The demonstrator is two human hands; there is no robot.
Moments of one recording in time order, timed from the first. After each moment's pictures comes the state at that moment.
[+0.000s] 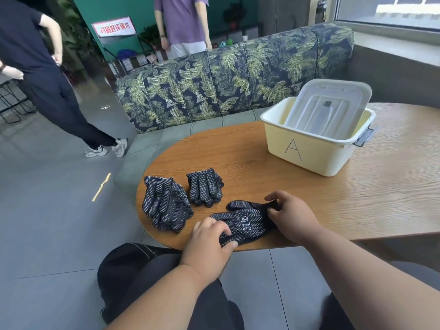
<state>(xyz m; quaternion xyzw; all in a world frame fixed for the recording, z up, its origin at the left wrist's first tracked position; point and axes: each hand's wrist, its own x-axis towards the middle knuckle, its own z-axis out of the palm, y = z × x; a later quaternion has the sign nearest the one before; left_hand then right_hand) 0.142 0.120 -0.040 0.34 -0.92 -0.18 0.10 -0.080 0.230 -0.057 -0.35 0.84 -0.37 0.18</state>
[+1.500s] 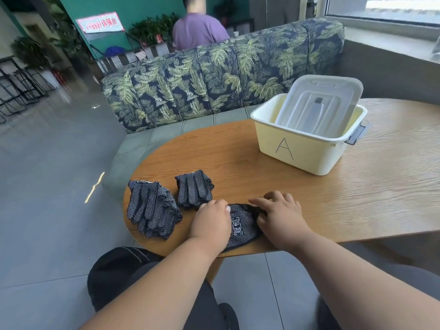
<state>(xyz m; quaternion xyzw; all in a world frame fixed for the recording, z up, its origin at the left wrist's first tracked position) 0.064 0.095 -0.039 0.35 -0.93 -0.07 0.06 -0.076 0.228 -0.063 -0.44 0.87 -0.19 0.09</state>
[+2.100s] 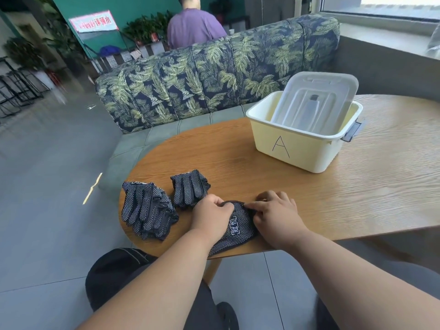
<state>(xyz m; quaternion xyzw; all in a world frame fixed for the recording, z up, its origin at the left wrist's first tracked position) 0.048 0.094 -0.036 0.48 -0.78 -0.36 0.16 -0.075 0.225 -0.064 -0.44 0.87 -0.20 0.09</state>
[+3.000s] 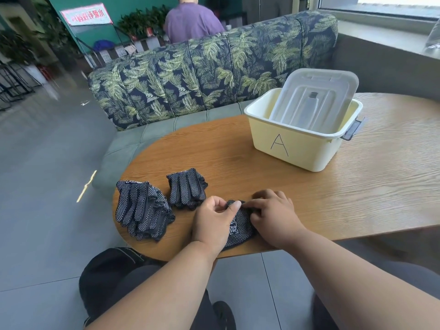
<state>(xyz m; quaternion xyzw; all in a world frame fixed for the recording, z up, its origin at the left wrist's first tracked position) 0.048 0.105 -0.066 0.41 -0.70 -0.51 0.29 -0.079 0.220 -0.070 -0.44 0.86 -0.24 0.10</state>
